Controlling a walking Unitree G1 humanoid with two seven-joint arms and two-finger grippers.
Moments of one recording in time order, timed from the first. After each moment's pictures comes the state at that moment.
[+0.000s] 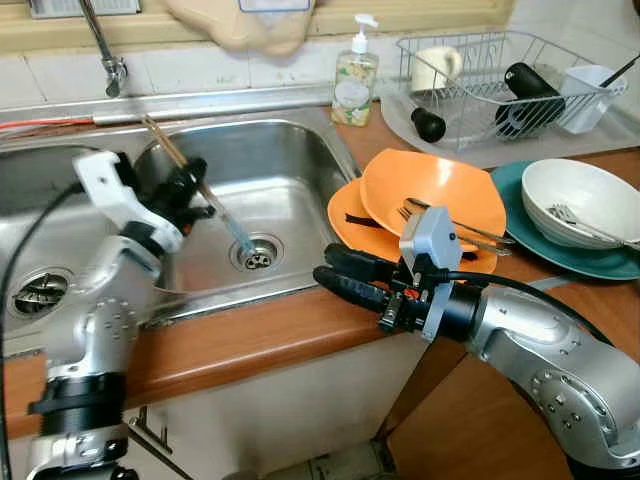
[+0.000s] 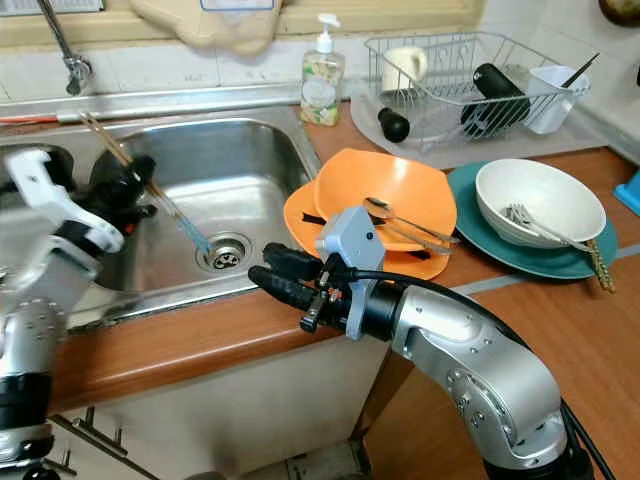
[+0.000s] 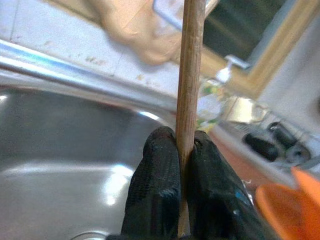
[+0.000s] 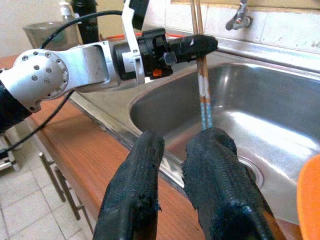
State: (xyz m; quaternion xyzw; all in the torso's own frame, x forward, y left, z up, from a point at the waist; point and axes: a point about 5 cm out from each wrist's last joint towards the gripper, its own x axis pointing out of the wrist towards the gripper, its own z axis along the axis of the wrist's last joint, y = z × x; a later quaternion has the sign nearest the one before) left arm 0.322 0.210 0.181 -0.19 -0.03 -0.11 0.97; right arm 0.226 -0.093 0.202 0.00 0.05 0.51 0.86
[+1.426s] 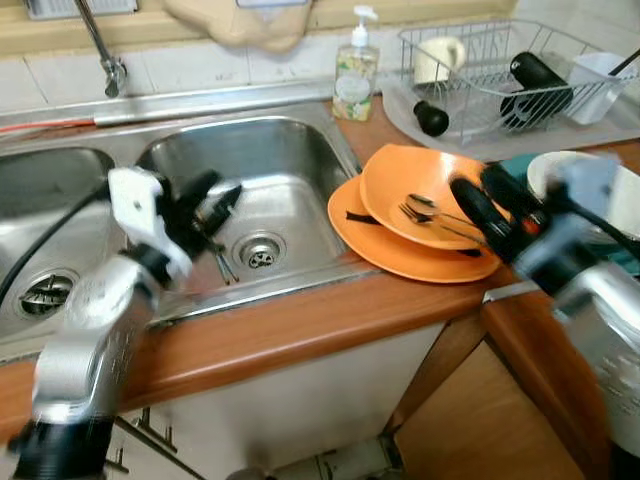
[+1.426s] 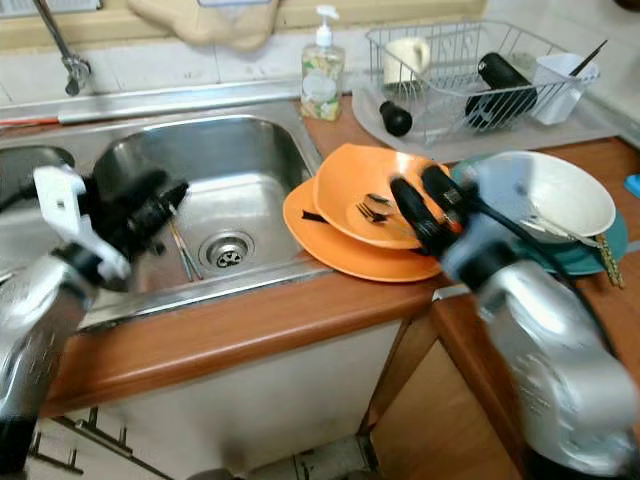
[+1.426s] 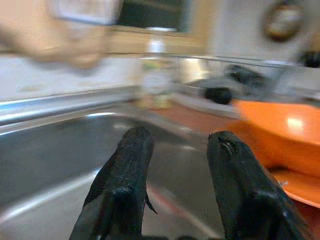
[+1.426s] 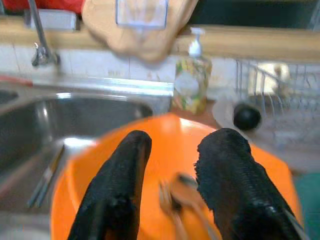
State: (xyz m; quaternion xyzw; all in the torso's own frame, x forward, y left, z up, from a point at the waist) left arm 0.274 0.181 0.188 -0.02 -0.07 -0.26 0.96; right arm 0.246 -0.193 0.221 0.00 -0.03 0.20 0.98
